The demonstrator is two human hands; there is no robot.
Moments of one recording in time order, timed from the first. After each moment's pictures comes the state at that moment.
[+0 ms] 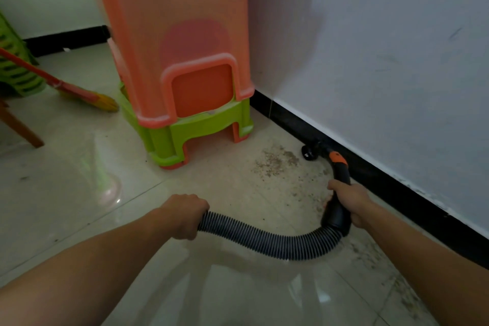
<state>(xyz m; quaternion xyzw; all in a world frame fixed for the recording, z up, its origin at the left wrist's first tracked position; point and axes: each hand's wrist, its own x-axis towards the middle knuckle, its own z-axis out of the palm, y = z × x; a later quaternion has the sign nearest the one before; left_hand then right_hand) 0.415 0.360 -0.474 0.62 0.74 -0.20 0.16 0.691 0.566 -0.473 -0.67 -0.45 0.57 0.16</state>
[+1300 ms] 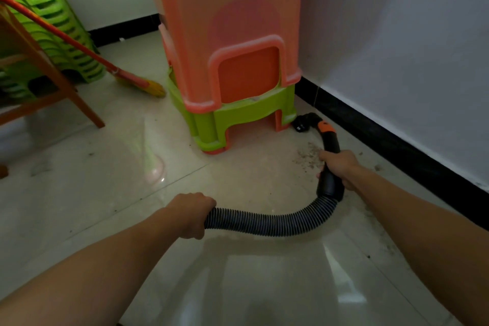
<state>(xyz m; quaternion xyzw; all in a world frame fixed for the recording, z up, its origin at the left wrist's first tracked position) 0.385 0.301 -0.472 0.54 0.78 -0.21 0.21 0.566 0.578 -0.503 -0.59 -0.55 0.57 0.11</state>
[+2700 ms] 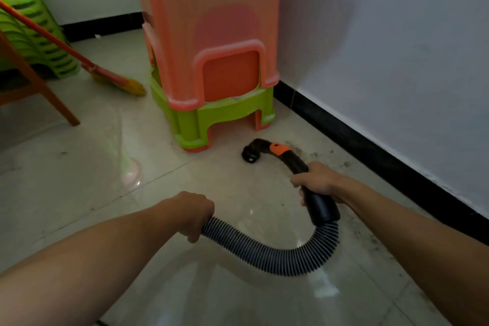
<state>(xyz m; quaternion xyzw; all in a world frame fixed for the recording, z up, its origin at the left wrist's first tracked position) 0.411 0.313 -0.474 0.60 0.72 -0.26 0.23 0.610 0.518 -0.458 -0.51 -0.66 0.55 -0.06</state>
